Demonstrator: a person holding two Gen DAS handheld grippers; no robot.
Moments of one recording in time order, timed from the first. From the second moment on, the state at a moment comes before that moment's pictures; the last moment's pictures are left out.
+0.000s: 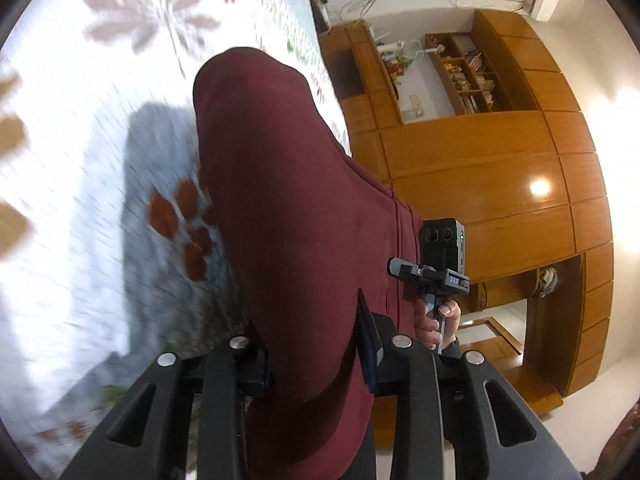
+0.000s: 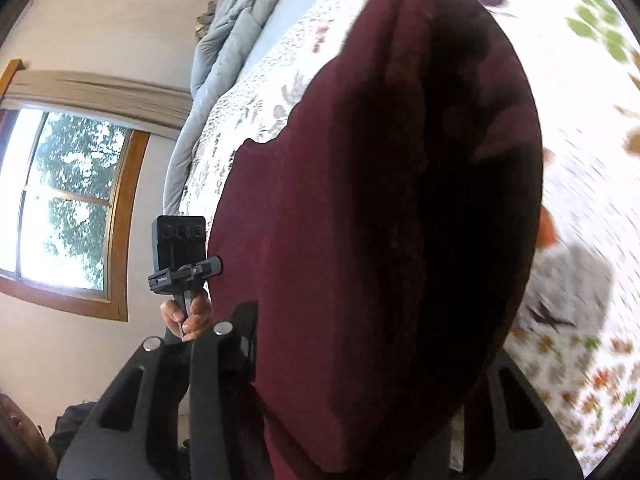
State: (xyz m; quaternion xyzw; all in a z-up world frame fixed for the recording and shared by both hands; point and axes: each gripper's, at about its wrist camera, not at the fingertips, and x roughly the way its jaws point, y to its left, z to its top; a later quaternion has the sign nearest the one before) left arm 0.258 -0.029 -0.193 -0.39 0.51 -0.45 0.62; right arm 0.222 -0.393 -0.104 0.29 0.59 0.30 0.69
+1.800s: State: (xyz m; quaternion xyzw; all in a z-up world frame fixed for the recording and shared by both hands) left arm 0.303 0.216 -0.215 -0.45 0.42 -0.29 0.73; right arm 0.415 -0.099 -0.186 0.27 0.60 0.34 0.68
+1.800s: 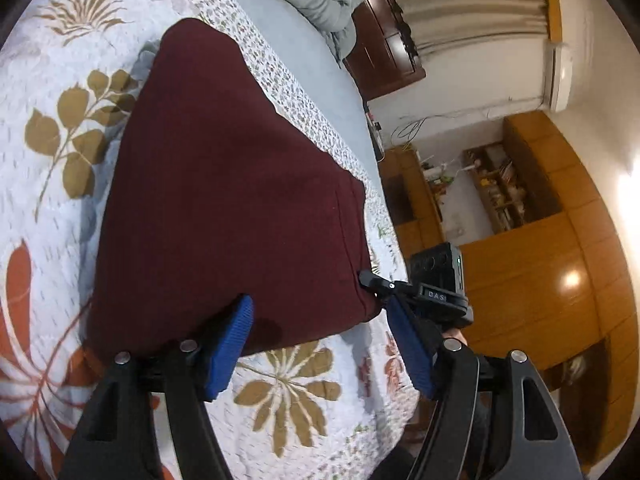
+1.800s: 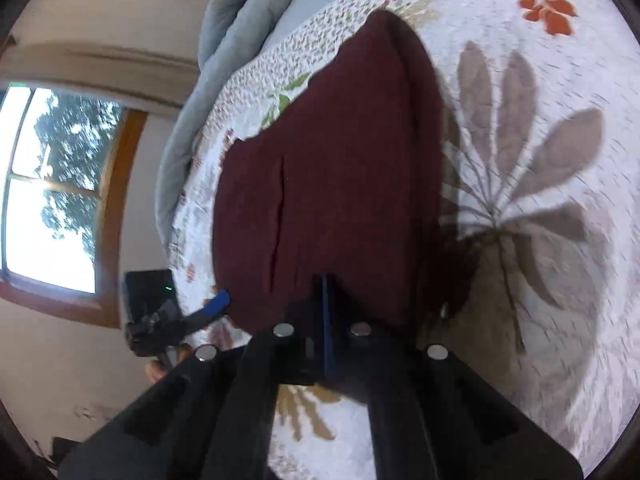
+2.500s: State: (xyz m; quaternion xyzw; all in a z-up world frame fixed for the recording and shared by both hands) left arm -0.006 0.126 -0.016 -0.05 0.35 0.03 0.93; right arm 0.069 -0.092 -0.015 0.05 0.41 0.14 0.90
